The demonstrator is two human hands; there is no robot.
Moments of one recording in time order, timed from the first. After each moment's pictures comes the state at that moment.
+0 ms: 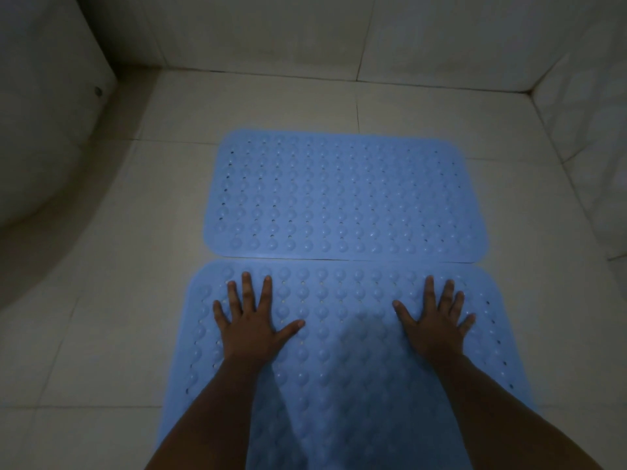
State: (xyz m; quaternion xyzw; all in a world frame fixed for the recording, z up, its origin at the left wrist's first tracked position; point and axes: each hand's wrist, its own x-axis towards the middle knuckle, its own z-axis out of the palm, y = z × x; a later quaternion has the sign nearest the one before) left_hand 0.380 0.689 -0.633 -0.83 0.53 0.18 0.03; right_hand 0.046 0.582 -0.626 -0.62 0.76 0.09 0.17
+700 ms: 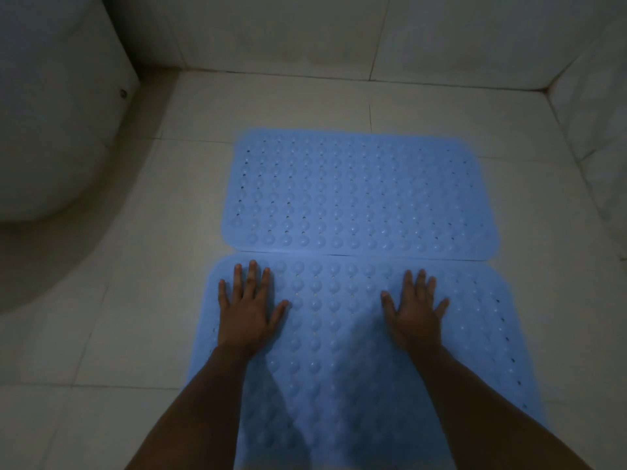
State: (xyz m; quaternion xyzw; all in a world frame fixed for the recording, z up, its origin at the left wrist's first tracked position) left_hand 0.421 0.701 -0.624 -0.79 0.61 0.10 -0.04; right_hand 0.107 0.599 -0.612 -0.69 0.71 0.00 0.16
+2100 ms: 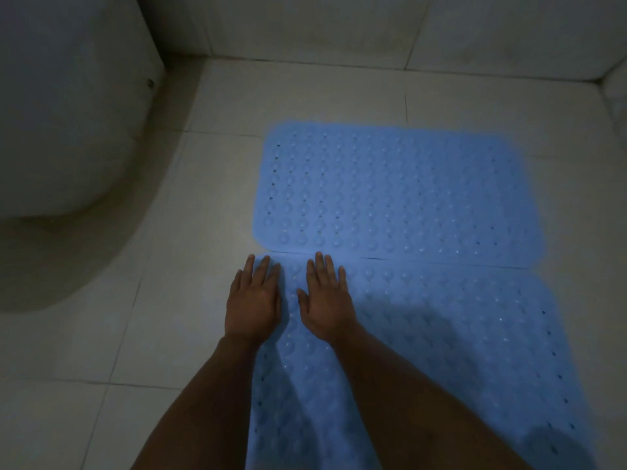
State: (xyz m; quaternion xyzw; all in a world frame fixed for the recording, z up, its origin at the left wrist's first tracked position) left_hand 0.483 0.689 -0.605 -0.77 0.63 0.11 -0.05; right_hand 0.322 0.622 -0.627 -0.86 0.48 0.01 0.18
